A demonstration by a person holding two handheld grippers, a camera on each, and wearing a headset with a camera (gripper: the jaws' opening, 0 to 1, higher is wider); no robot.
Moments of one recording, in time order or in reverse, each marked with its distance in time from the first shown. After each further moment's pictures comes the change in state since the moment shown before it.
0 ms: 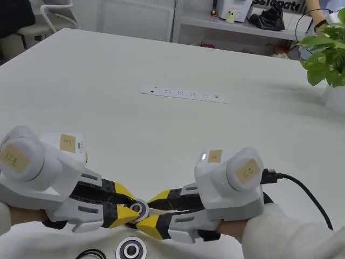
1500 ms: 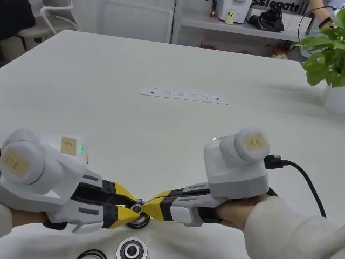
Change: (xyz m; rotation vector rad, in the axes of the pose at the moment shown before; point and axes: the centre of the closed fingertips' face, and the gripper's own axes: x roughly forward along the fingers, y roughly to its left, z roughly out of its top) left arm 0.000 -0.001 0.000 0.031 0.006 0.006; right arm -0.007 0.005 0.030 0.339 -0.106 0.049
